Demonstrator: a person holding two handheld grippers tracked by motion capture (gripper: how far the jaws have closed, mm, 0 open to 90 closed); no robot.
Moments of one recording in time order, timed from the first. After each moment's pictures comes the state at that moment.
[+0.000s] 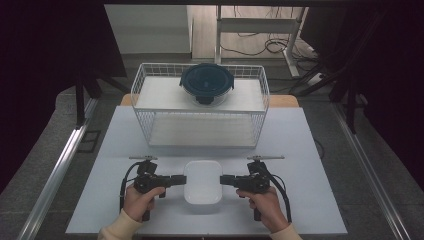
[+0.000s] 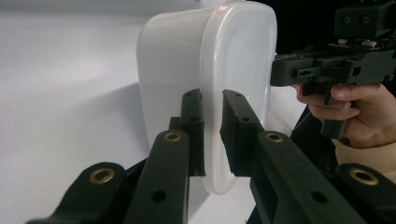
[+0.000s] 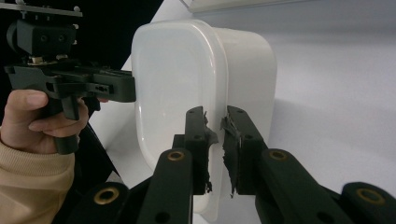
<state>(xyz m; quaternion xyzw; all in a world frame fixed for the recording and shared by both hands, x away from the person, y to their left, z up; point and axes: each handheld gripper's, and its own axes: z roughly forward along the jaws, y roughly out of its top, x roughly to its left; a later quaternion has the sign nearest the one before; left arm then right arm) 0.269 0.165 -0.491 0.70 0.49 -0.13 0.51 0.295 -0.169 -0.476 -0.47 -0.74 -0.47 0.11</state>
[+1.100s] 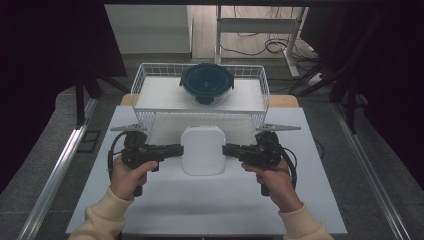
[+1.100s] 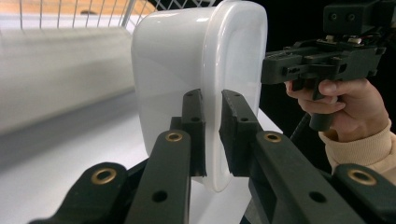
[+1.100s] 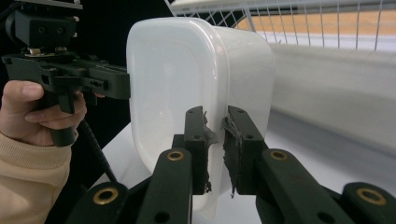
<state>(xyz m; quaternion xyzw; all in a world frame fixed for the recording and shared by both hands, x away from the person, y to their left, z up) 0.281 0.172 -0.377 0.71 0.42 -0.04 0.56 0.307 -0.165 -0.364 -0.39 -0.76 -0.53 0.02</state>
